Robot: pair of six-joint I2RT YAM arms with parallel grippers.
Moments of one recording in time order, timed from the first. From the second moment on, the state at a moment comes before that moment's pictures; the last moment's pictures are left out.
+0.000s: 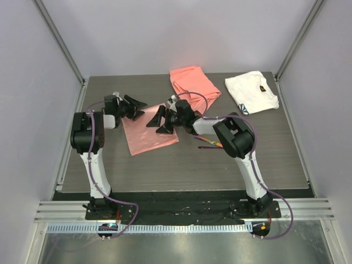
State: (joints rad) left arm 0.03 2.15 1.15 0.47 0.58 -1.10; right arm 0.64 2.28 1.45 0.40 -0.60 0.99
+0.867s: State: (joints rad) left arm -0.12 1.78 1.29 -0.19 0.41 -0.75; right arm 0.59 1.84 1.26 -0.15 -0.31 0.68
